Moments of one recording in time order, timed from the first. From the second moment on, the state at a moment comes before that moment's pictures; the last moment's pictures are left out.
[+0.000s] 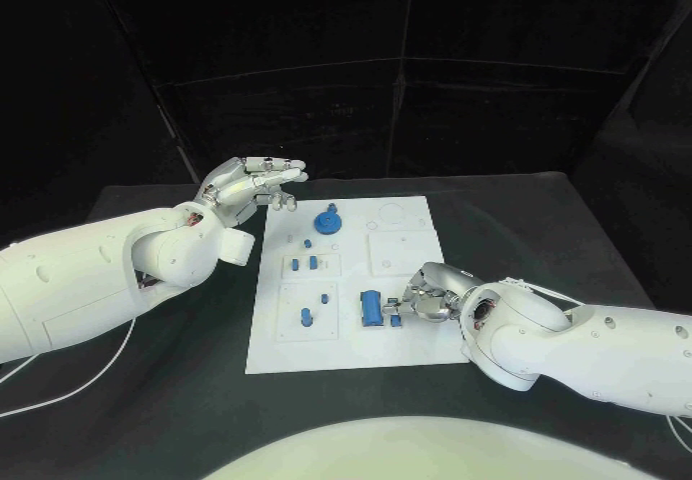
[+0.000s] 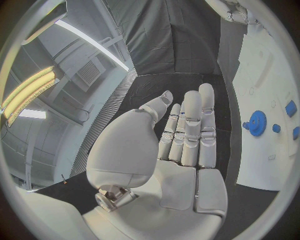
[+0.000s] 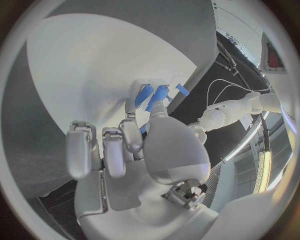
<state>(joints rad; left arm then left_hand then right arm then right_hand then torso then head) 1.24 -0.79 -0.13 1.40 0.06 -0.08 0.41 1.31 -0.06 0.35 -0.07 0.05 1.00 0.19 0.12 0.07 1.04 0.12 0.20 0.07 1.23 0.03 1.01 0.39 0.17 1.13 0.13 0.55 0.81 1.01 -0.95 -0.14 1.87 -1.36 -0.47 -0.61 1.24 0.00 -0.25 0.27 0.19 1.03 0.07 0.38 0.34 1.45 0.02 1.33 1.14 1.47 -0.06 1.57 1.31 0.05 1.47 0.04 1.47 1.31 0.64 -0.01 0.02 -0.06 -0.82</state>
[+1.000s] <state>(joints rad) 1.24 -0.79 -0.13 1.40 0.06 -0.08 0.41 1.31 -0.06 0.34 -0.08 0.05 1.00 0.19 0.12 0.07 1.04 0.12 0.21 0.07 1.23 0.03 1.01 0.39 0.17 1.13 0.13 0.55 0.81 1.01 -0.99 -0.14 1.90 -1.39 -0.43 -0.59 1.31 -0.01 -0.24 0.26 0.22 1.03 0.07 0.38 0.35 1.47 0.00 1.57 1.31 1.47 -0.06 1.57 1.31 0.05 1.47 0.04 1.47 1.31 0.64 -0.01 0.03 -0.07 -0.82</state>
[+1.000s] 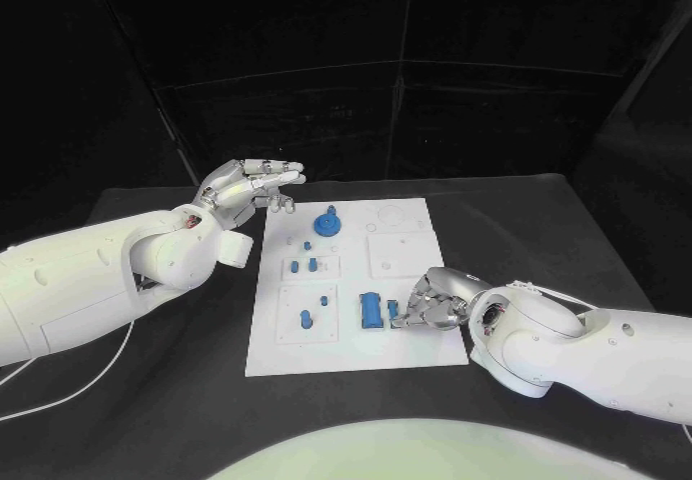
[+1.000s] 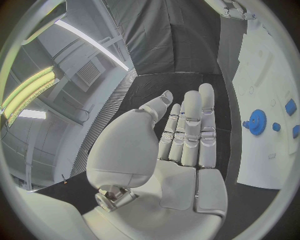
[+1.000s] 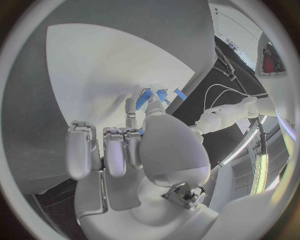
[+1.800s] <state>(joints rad) 1.24 -0.78 -0.13 1.40 0.06 -0.08 0.41 1.31 -0.06 0.34 -0.08 0.05 1.00 0.19 0.12 0.07 1.04 0.12 0.21 0.07 1.23 0.03 1.01 0.39 0.17 1.13 0.13 0.55 0.80 1.01 -0.99 -0.14 1.88 -1.36 -0.45 -0.56 1.31 -0.02 -0.25 0.25 0.28 1.02 0.08 0.37 0.36 1.47 0.00 1.57 1.31 1.47 -0.06 1.57 1.31 0.05 1.47 0.04 1.44 1.31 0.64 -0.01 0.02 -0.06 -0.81</state>
